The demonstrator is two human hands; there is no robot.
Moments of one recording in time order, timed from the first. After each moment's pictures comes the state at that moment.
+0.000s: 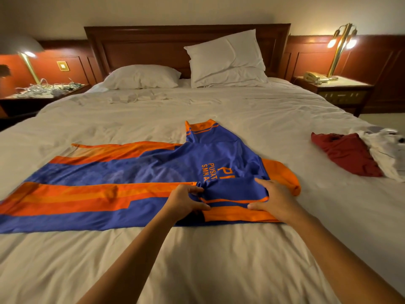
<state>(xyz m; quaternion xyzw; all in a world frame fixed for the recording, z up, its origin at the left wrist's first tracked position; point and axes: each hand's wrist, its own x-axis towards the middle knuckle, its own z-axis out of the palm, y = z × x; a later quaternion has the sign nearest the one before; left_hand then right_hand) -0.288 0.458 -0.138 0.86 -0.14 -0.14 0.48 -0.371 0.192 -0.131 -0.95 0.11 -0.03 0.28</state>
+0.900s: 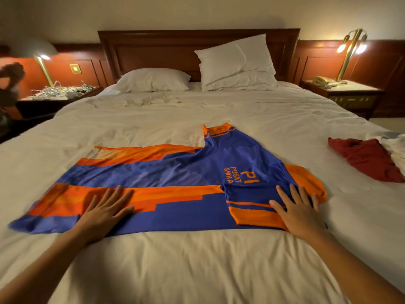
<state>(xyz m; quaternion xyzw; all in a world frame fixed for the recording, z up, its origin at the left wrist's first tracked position) -0.240 0.740 -0.167 0.98 -0.17 -0.07 -0.06 -0.373 0.210 -0.178 -0.98 0.22 -0.03 -0.01</state>
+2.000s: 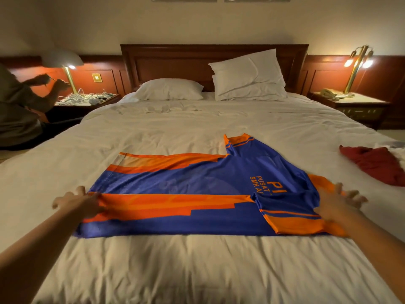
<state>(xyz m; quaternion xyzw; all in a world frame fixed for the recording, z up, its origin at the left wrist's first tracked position) -0.248 0.856 -0.091 0.98 0.17 -0.12 -0.07 -0.390 0.233 -0.098 -0.92 0.35 0.12 -0.08</state>
